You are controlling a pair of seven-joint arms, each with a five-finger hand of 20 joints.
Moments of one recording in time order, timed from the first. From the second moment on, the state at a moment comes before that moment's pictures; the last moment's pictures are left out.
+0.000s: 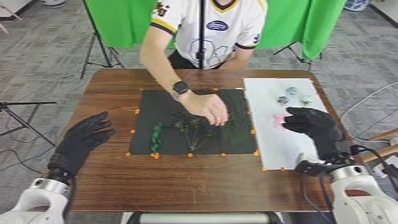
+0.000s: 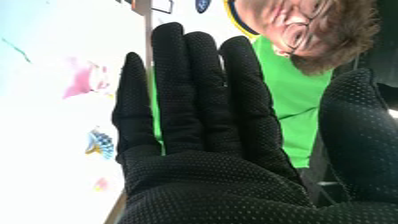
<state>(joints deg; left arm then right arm) 128.1 -57.2 -102.2 -119.2 50.0 2.6 3.4 -119.2 -64.2 98.9 -116.7 -66.5 1.1 -3.3</state>
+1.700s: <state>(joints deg) 127.8 -58.0 -101.8 -118.9 48.1 3.4 4.6 -113.5 -55.3 89.7 -114.8 -89.5 20.4 -2.5</state>
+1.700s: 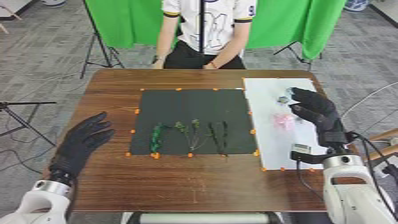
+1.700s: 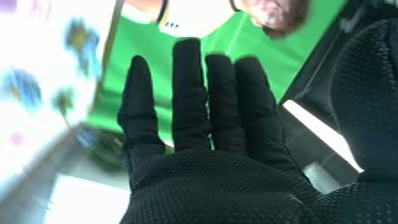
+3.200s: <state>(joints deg) 128.0 -56.1 -101.9 -118.9 48.2 2.8 3.9 -84.1 -31.2 53.5 -101.3 -138.4 9.2 29.3</state>
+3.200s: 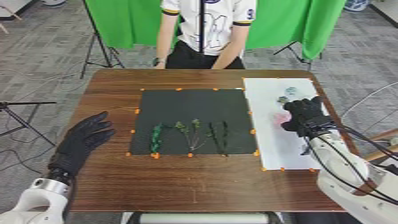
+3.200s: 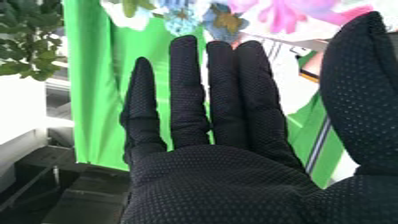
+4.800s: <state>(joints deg) 142.7 -51.2 -116.2 -123.6 45.1 4.0 2.9 -52.8 -43.4 21.6 -93.9 -136.5 28.9 14.0</state>
